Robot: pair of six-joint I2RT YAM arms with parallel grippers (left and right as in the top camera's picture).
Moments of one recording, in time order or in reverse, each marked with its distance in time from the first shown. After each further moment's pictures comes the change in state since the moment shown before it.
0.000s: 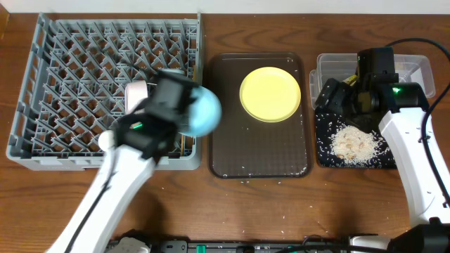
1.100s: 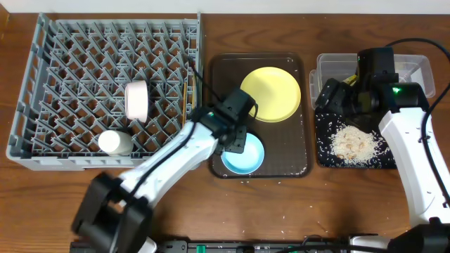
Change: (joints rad) left arm -0.282 0.441 -0.016 0.096 0.419 -0.159; right arm 0.000 0.000 0.000 0.000 0.002 0.000
